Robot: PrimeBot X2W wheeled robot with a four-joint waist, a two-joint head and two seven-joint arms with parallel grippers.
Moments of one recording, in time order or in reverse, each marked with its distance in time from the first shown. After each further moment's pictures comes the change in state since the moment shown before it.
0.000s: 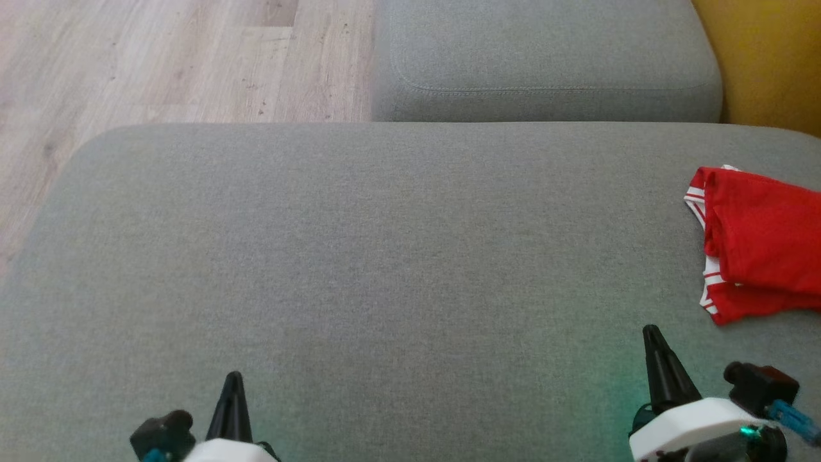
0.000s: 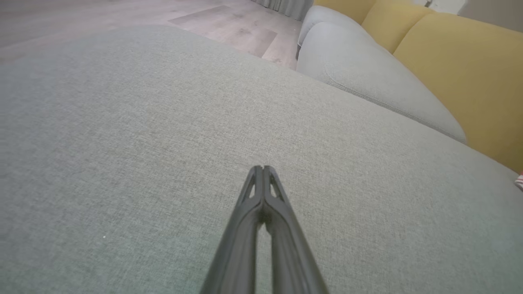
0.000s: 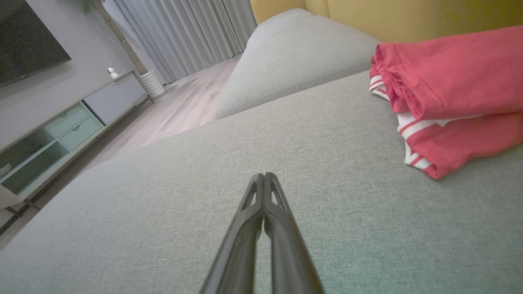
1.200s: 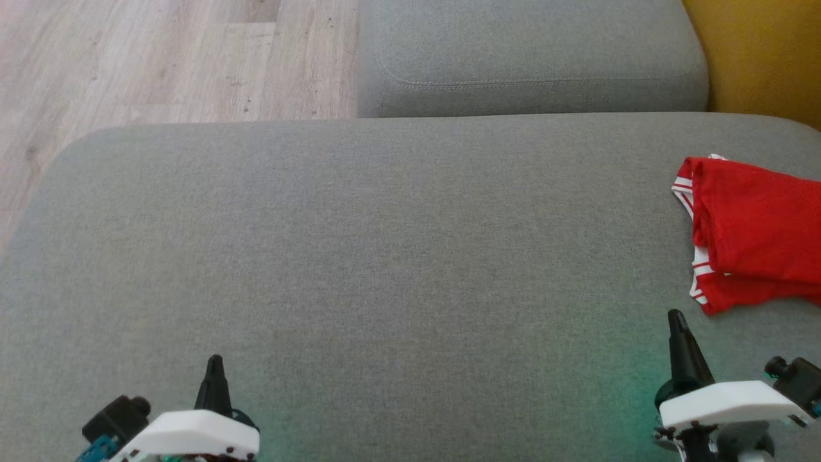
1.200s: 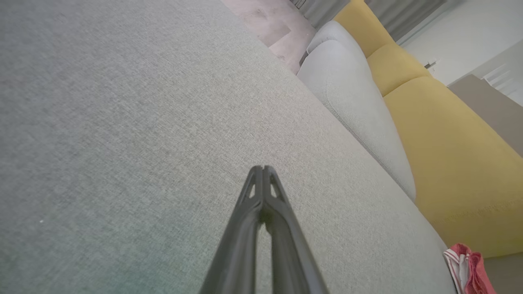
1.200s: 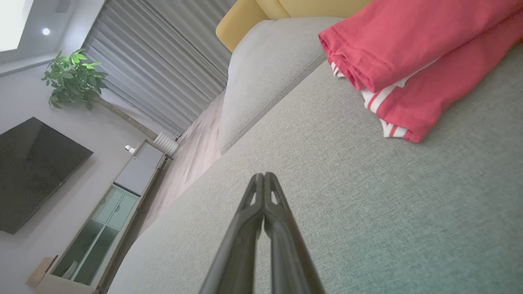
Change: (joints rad) left arm -0.024 -0.078 0.187 0.019 -0.265 -0.141 0.094; right arm -0.044 -0.001 -0.039 0.014 0.411 0.000 0.051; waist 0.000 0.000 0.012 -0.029
